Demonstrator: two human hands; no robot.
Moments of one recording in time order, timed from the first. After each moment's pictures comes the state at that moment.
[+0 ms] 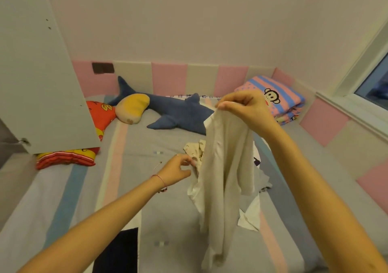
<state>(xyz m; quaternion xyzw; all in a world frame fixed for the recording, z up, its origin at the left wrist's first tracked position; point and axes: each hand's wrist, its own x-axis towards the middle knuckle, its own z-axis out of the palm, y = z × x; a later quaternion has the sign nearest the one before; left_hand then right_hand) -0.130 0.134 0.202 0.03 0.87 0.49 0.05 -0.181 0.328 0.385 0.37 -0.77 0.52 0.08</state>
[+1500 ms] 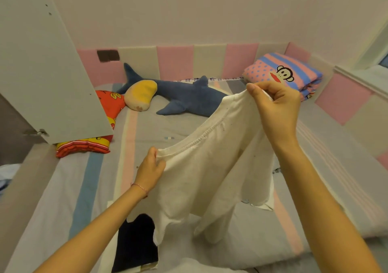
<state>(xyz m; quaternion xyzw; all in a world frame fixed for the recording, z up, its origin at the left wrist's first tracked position) -0.067 0.067 0.161 -0.12 0.87 0.47 -0.09 -0.135 0.322 0.349 0.19 -0.74 0.58 0.29</state>
